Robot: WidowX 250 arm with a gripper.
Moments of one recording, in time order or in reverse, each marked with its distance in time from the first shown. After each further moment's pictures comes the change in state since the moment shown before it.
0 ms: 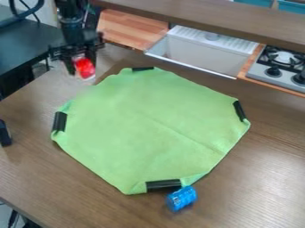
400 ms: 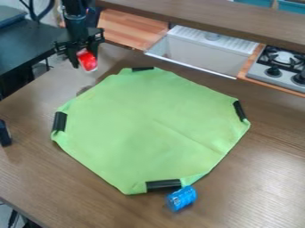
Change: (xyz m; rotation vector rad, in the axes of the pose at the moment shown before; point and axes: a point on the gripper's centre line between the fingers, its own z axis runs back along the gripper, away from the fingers) arm 0.040 -0.017 -0.025 0.020 -0.016 0.065
